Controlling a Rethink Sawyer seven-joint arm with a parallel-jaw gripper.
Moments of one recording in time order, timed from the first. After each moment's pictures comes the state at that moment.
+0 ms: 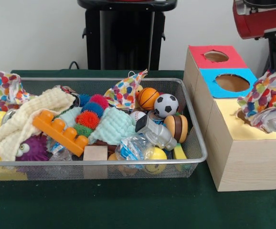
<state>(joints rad) -0.12 -0.55 0.08 1.10 0.32 1.13 1.75</state>
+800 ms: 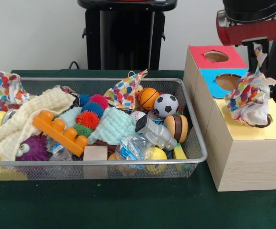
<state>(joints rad) -0.13 -0.59 0.08 1.30 0.32 1.06 1.75</state>
